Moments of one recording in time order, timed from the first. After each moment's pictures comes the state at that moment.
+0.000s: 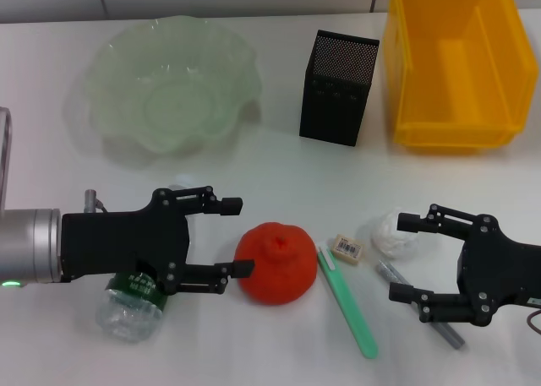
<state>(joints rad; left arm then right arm) -0.49 -2.08 0.73 0.53 2.03 1.72 -0.97 0.37 2.08 -0.51 -0.49 -2.11 -1.84 0.82</state>
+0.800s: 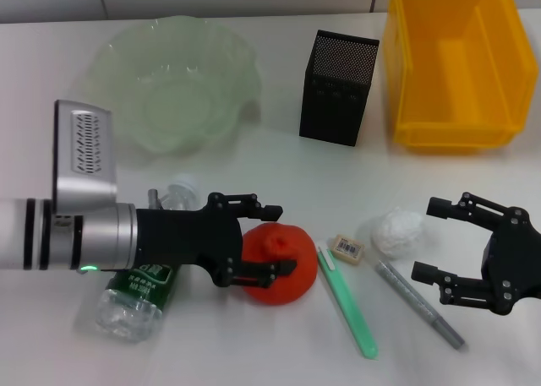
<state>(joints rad) -0.64 -2.08 0.84 0.28 2.01 1.42 -0.92 0.32 2.08 -0.40 -0.50 -2.11 -1.85 0.82</state>
